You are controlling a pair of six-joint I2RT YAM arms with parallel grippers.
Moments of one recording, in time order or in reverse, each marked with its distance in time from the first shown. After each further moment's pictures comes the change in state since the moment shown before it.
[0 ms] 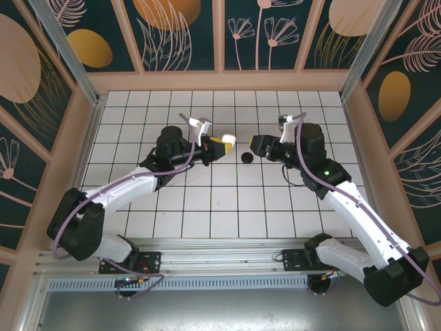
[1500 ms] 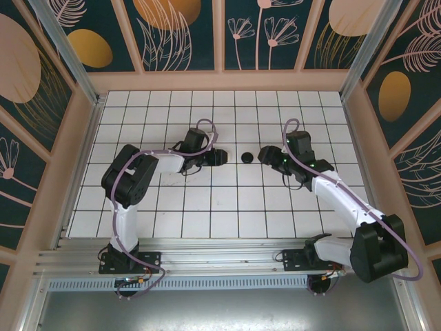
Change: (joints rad) left arm 0.069 0.567 0.256 -0.235 -0.172 -0.033; right arm -0.130 0.188 -0.155 0.005 0.076 0.080
